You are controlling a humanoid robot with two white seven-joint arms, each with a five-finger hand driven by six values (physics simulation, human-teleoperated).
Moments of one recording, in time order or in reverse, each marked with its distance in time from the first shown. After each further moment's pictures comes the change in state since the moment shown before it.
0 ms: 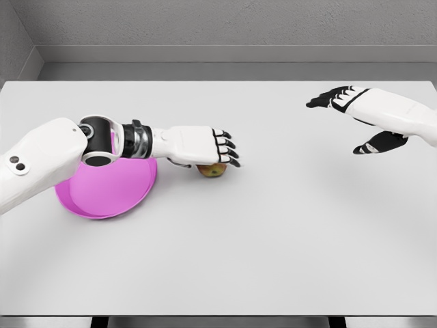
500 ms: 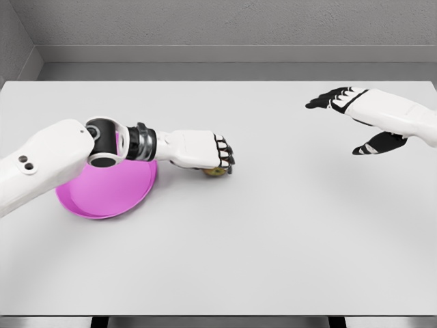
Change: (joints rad) left arm -0.014 -0.027 -0.040 0.038 -0.003 0.001 -0.009; right arm 0.000 0.001 0.002 0.000 -0.001 0.000 0.000
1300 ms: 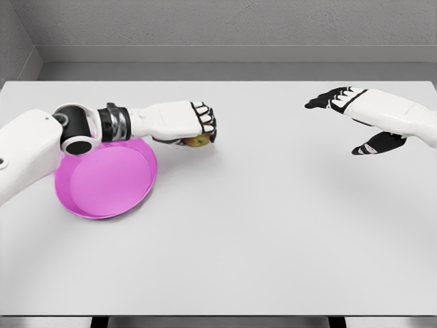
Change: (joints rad) left arm 0.067 0.057 0.223 0.027 0.075 -0.001 -0.008; right arm -0.002 0.001 0.003 0.000 0.000 0.000 0.000
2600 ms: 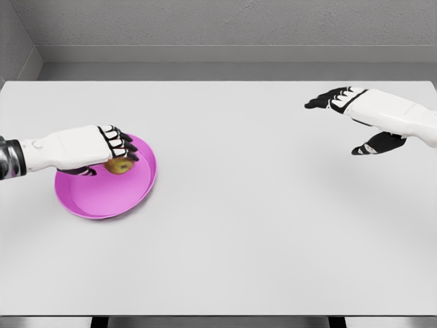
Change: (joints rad) left arm 0.253 0.465 0.149 -0.317 0.095 0.000 -0.013; right arm 0.002 0.002 -0.001 0.000 0.000 0.000 0.000
